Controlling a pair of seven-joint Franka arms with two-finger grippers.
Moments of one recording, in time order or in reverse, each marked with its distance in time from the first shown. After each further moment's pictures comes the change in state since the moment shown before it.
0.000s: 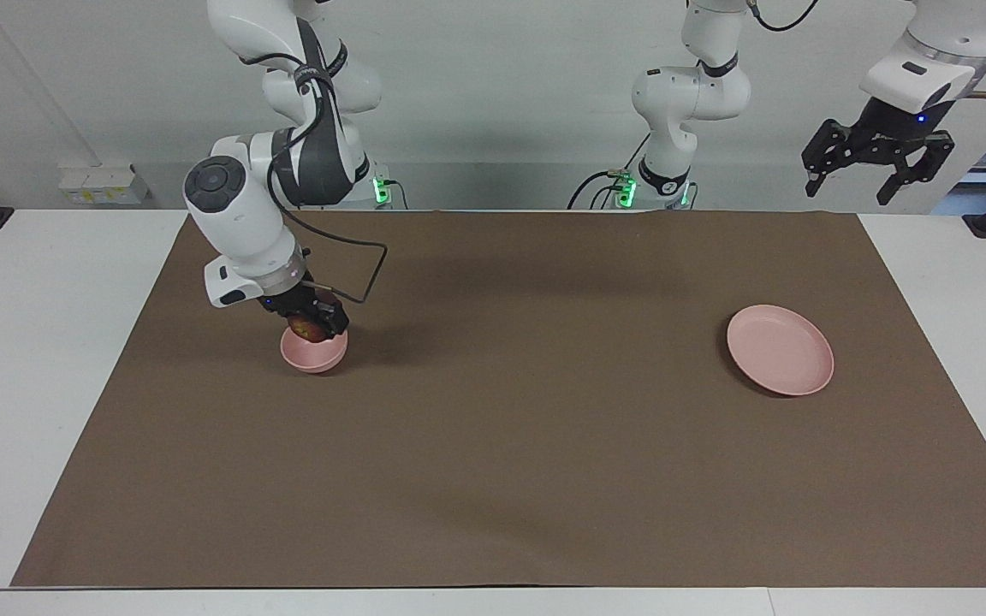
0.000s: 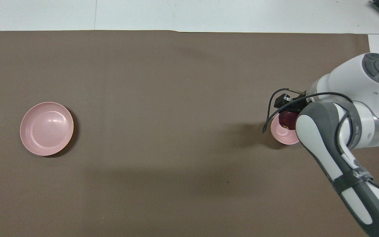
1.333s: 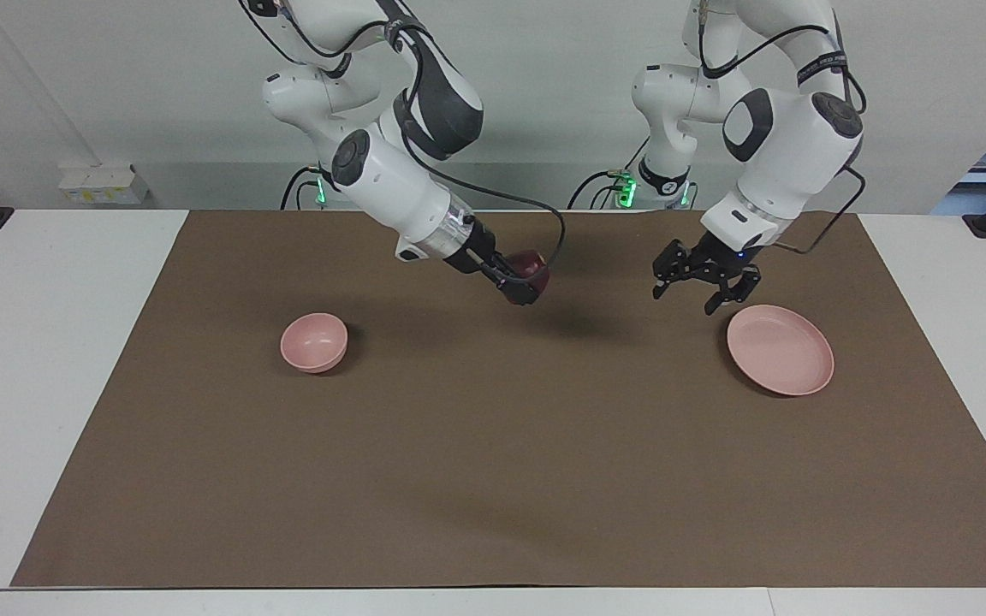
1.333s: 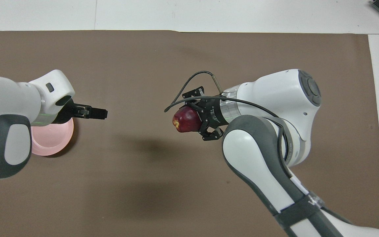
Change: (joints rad) left arm -0.178 0.045 -0.017 -0.439 -0.210 0.574 -0.096; right arm 0.333 0.024 0.005 0.119 0.630 0.101 0.692
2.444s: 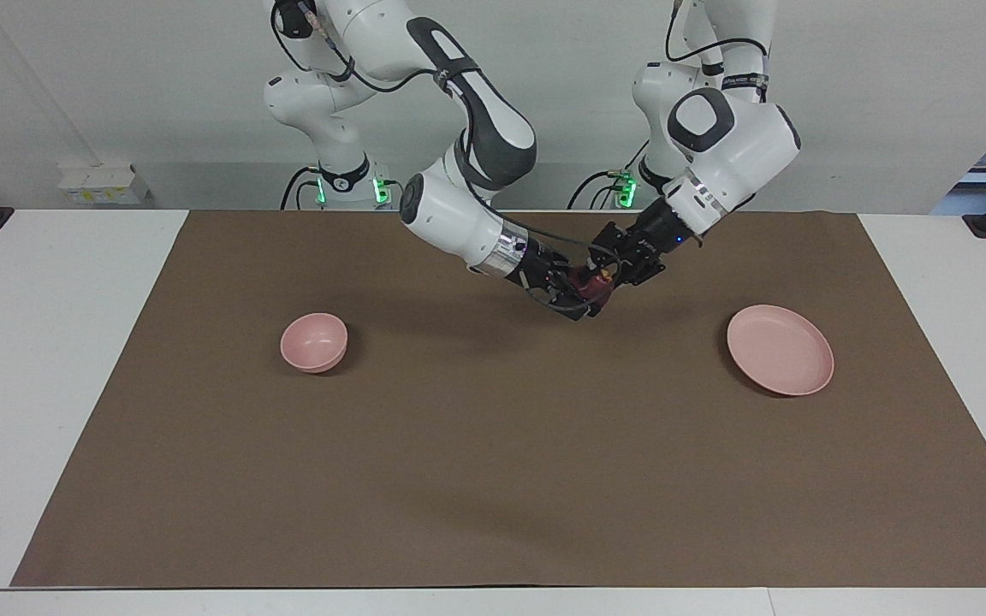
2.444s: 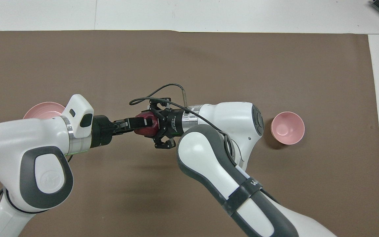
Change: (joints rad) left arm -0.159 -0.117 -0.022 -0.297 -0.746 0.332 0.000; right arm 0.183 0.143 0.019 -0.016 0.526 0.331 0.001
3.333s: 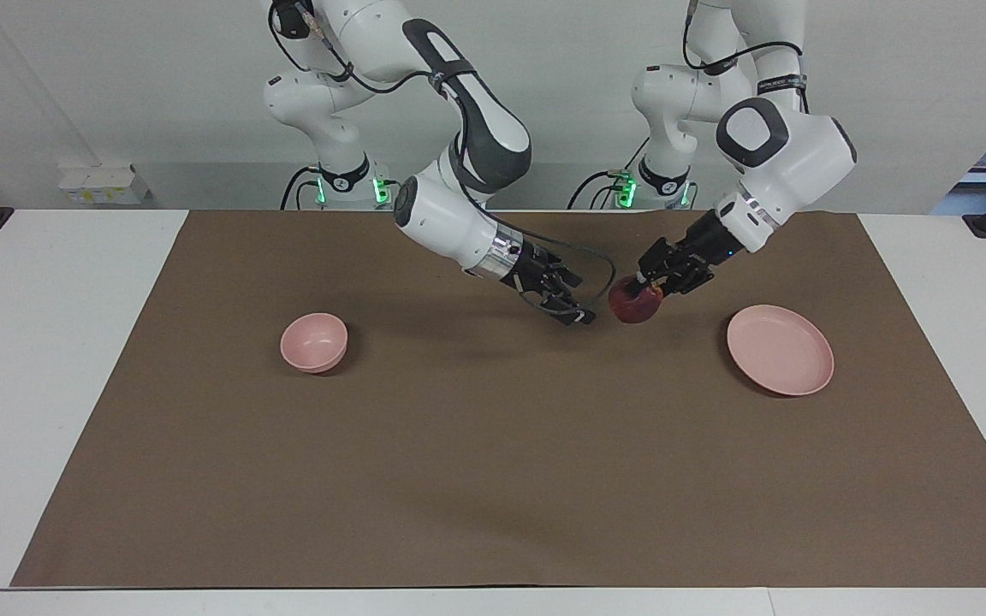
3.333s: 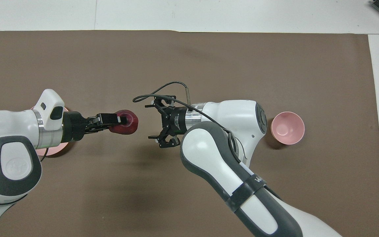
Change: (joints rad) left arm 0.146 0.007 0.000 0.006 0.047 -0.128 0.020; right arm -0.018 0.000 0.002 -0.001 0.000 -0.007 0.000
